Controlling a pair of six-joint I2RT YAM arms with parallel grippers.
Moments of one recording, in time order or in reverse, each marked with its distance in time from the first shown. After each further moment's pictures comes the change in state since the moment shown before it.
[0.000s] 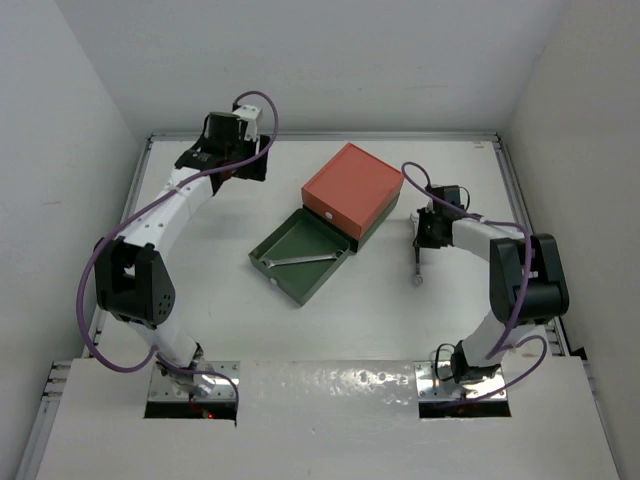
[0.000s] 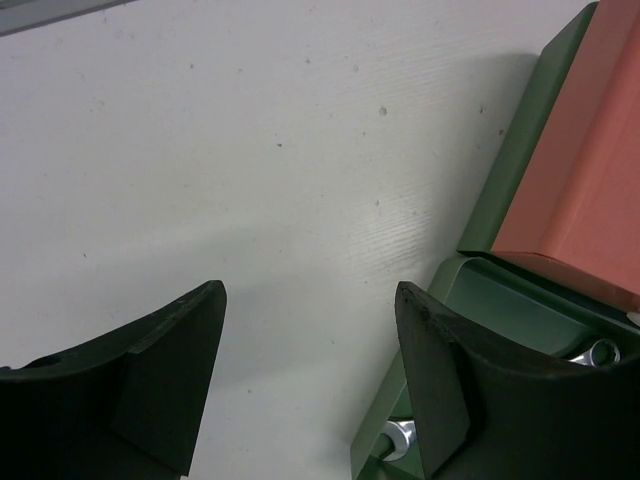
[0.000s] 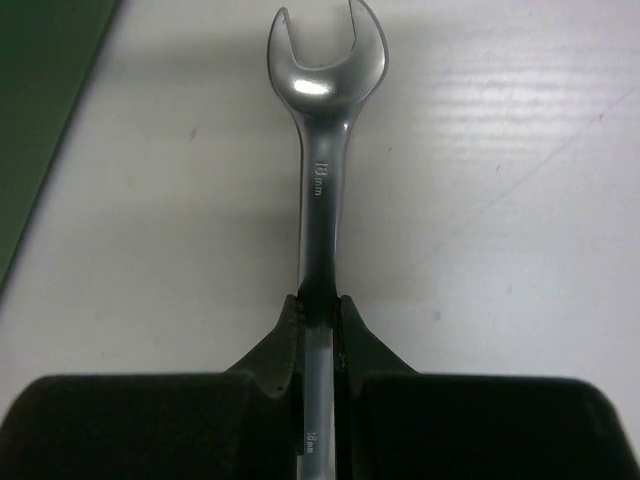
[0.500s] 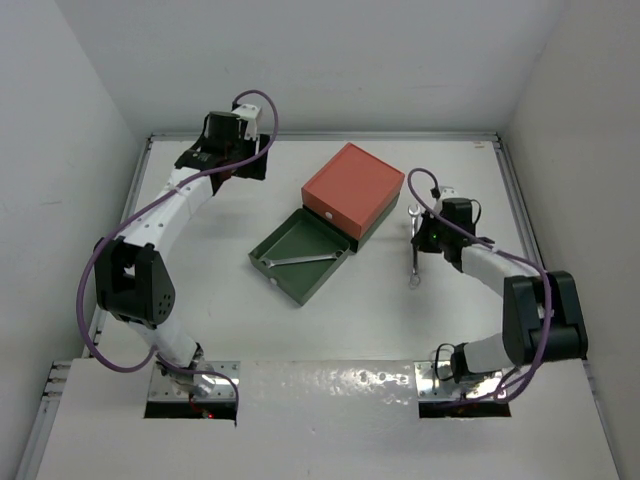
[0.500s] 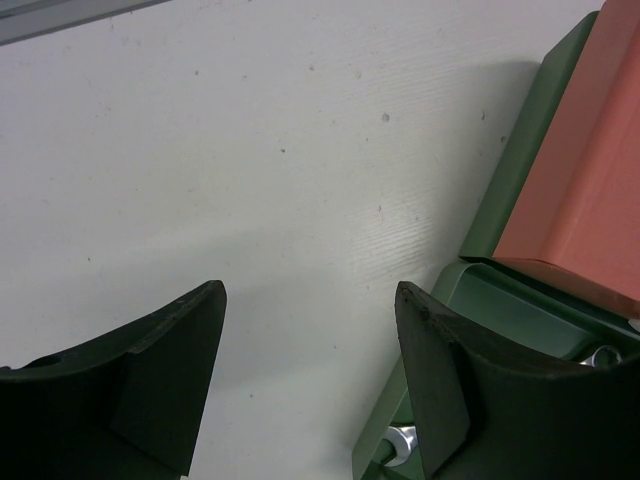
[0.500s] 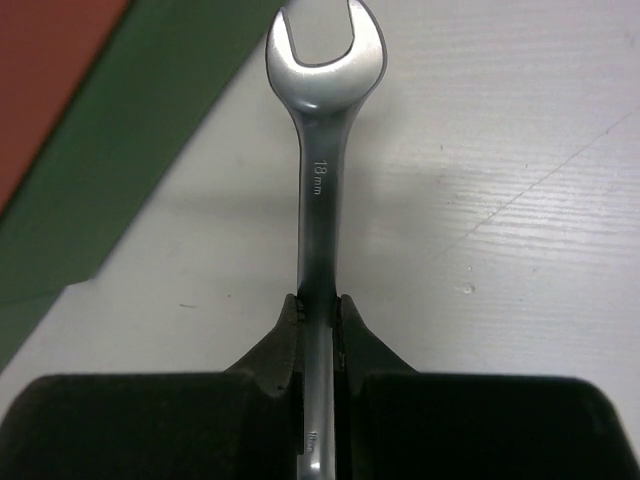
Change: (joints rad) left arm 0.000 0.000 0.000 0.013 -0.009 0.001; right arm 0.001 -0.254 -0.248 0.232 -0.098 0.003
